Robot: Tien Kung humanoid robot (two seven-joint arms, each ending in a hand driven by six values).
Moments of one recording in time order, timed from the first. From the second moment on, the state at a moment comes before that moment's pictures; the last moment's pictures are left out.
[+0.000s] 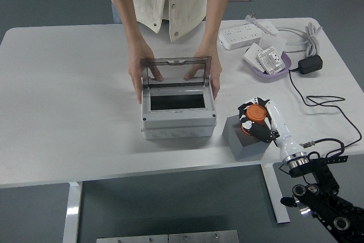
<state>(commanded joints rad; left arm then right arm) 0.10 0.20 -1.15 -0.18 1.22 0.03 0.10 0.11 -0.34 0.90 1.27 -1.27 -0.43 0.39</state>
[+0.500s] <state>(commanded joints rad) 0.10 0.20 -1.16 -0.18 1.24 0.02 0.11 0.12 -0.35 0.94 1.33 -1.31 -0.43 0.37</state>
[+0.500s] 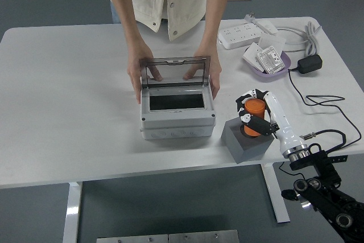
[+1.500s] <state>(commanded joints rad) 0.11 0.21 -1.23 -0.18 1.30 0.02 0.13 0.38 -0.34 0.92 1.37 -1.77 -0.27 0.06</state>
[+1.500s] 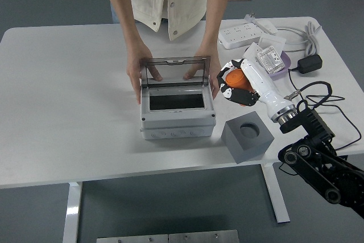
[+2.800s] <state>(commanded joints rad) 0.10 0.23 -1.19 -0.18 1.26 0.02 0.13 0.77 -0.10 0.58 1.11 -2.00 -0.12 -0.15</state>
